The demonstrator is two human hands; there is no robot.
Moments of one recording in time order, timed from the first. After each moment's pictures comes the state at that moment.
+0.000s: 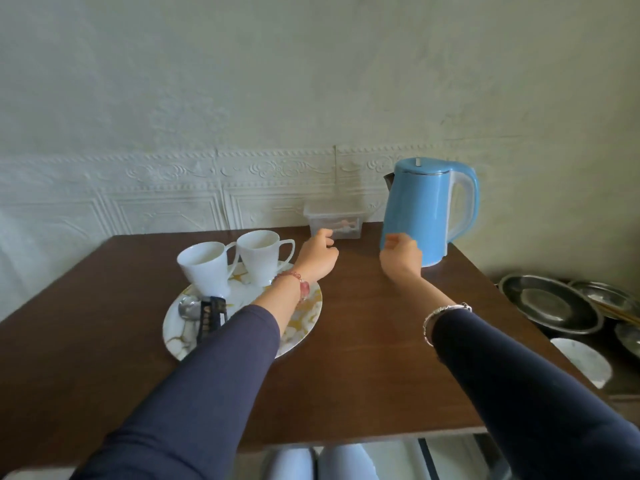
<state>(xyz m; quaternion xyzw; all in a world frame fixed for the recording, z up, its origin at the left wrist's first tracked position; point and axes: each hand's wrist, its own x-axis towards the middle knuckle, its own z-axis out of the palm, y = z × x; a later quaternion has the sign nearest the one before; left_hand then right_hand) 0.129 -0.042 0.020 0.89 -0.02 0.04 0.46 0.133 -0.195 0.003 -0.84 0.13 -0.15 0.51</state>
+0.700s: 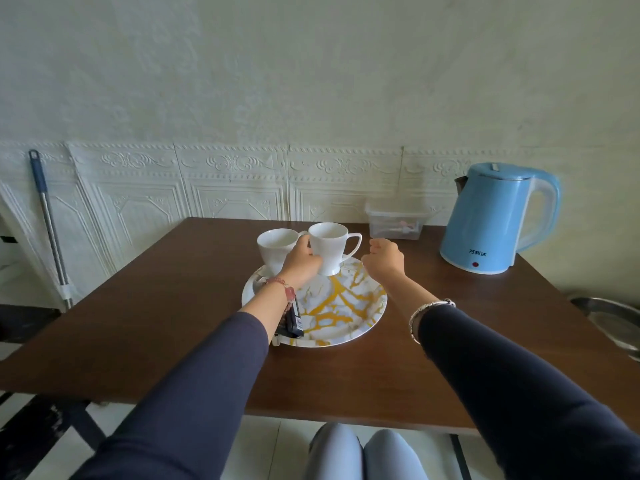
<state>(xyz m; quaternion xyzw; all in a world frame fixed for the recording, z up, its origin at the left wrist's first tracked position) 0.103 0.098 -0.004 0.85 0.08 0.03 0.52 0.125 -0.061 -0.001 -0.87 0.04 -0.05 0.50</state>
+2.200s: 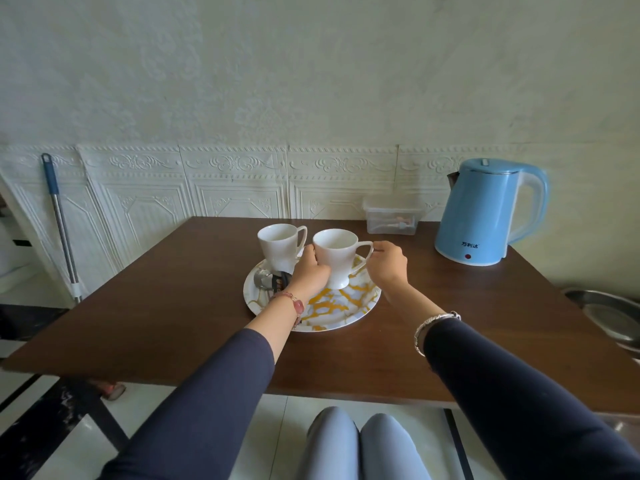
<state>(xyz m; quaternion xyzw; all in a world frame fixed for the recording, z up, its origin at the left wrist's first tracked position) 0.065 0.069 -0.023 0.83 0.09 0.06 0.54 0.080 -0.076 -0.007 -0.84 0.05 -0.09 0.54</state>
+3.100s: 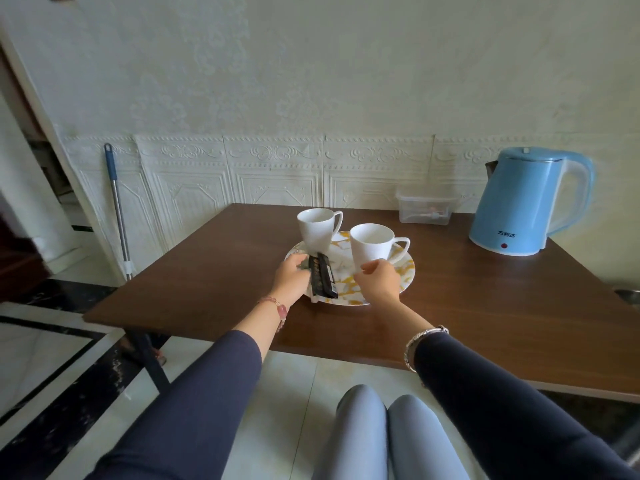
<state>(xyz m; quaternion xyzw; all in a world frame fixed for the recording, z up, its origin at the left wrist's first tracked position) -0.010 0.147 -0.045 0.84 0.15 0.11 0.52 0.020 -0.010 -0.050 -0.85 0.02 -0.03 0.53</state>
